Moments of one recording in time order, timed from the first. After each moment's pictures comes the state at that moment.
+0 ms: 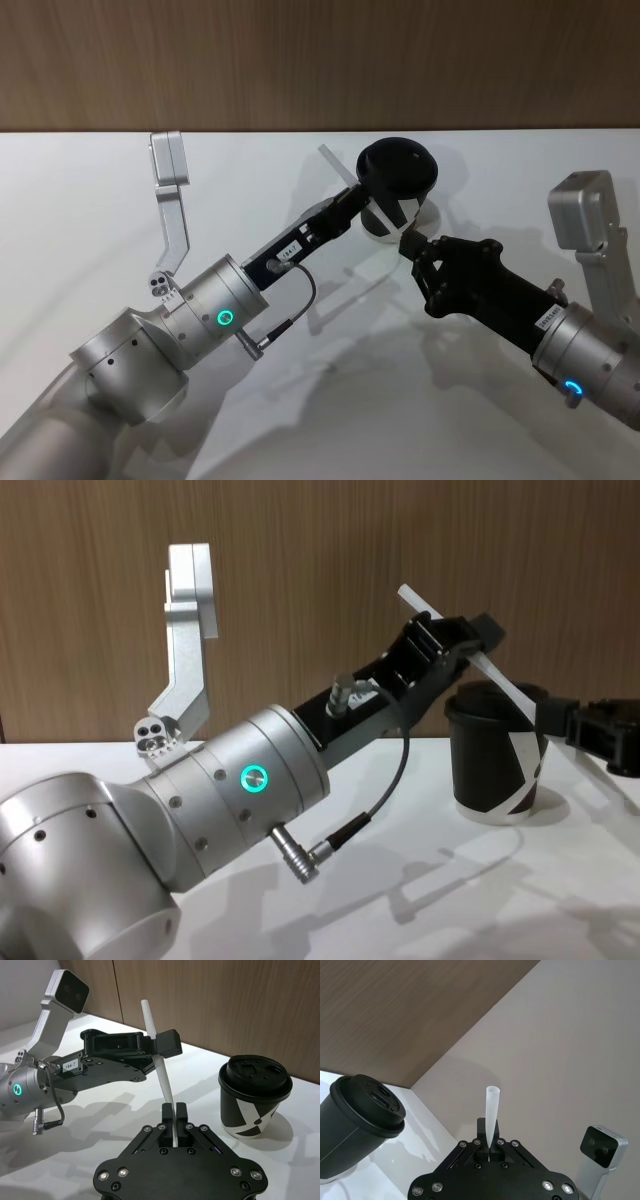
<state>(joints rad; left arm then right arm) -0.40 0.15 0.53 -1.28 -1.18 0.17 -0.72 -0.03 0.55 -0.25 -1.90 0.48 0.17 0.37</state>
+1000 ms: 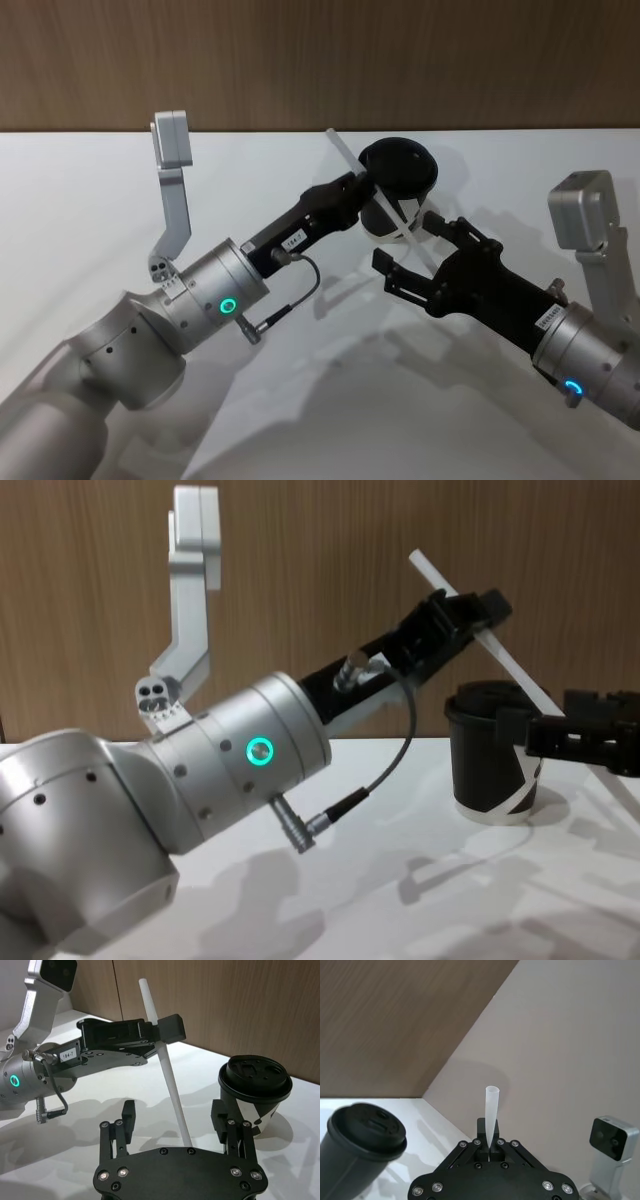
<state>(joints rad) -0.43 0.18 0.56 -1.32 -1.09 0.09 -0.69 -0.03 0.55 -0.25 -1.90 0.48 0.17 0.37</state>
